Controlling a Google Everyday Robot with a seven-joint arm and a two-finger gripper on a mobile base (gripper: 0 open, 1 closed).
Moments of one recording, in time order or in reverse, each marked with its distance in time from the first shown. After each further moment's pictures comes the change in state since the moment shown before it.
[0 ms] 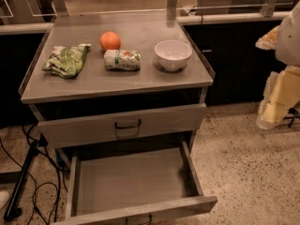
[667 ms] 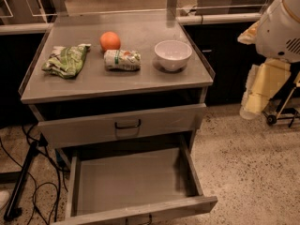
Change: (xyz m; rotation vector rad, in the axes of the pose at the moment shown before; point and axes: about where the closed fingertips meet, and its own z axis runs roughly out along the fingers) arm -0.025 -0.015 0.011 -0.004 -0.040 -0.053
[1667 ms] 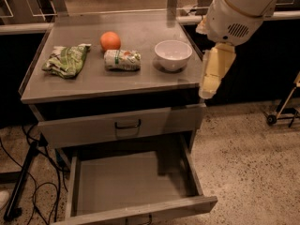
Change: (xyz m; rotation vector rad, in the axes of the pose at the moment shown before) arm -0.079 -0.039 0.037 -0.036 -0.052 -0.119
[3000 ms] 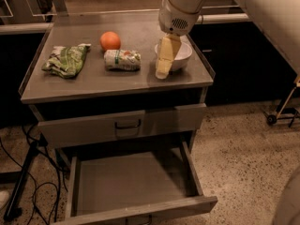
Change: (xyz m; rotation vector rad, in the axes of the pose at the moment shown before) arm -0.077 -0.087 0.076 0.010 -0.067 -0.049
